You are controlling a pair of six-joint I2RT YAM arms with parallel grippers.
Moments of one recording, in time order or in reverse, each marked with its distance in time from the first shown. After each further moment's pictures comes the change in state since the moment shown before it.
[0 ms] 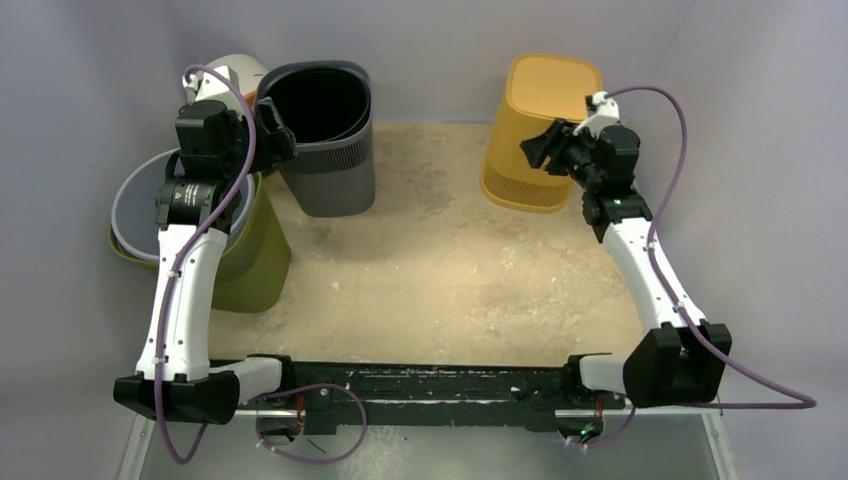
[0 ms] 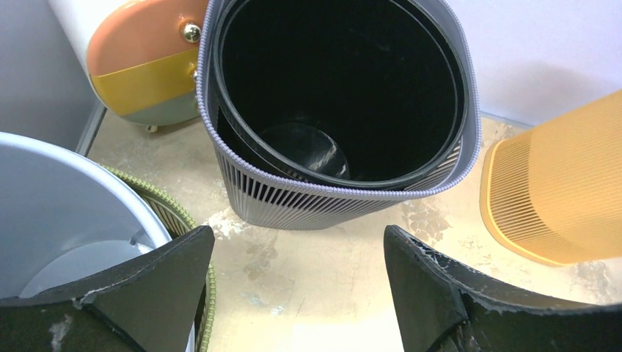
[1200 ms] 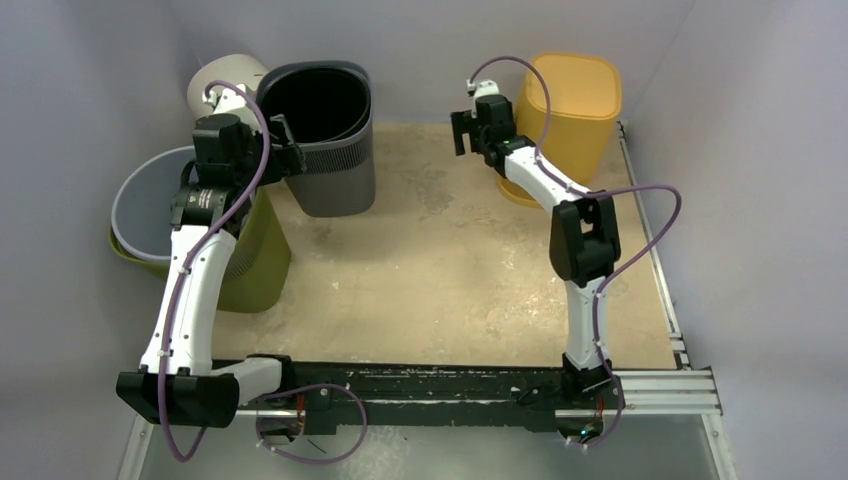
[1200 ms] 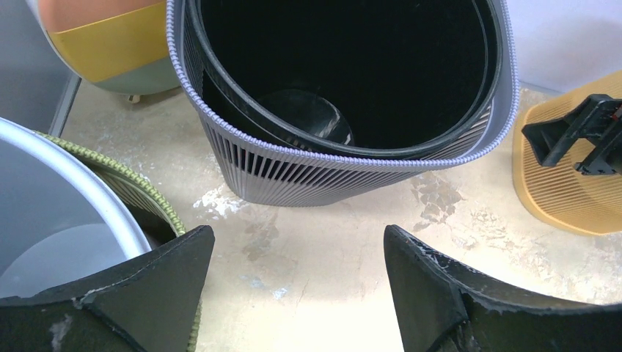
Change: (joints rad) left arm 0.000 -0.018 -0.141 0.051 0.043 0.011; right arm 0.359 0.846 0.731 -0.186 0.578 -0.388
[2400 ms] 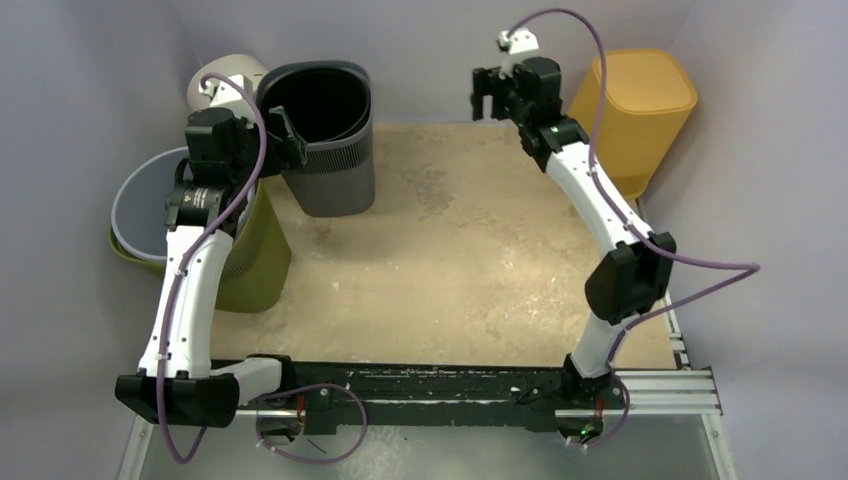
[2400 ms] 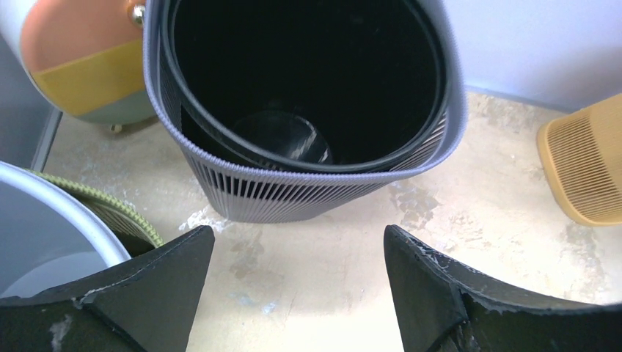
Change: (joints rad) left arm 0.000 0.001 0.018 0.023 0.052 0.015; right arm -0.087 -0.389 -0.112 -0.027 -0.163 -0.003
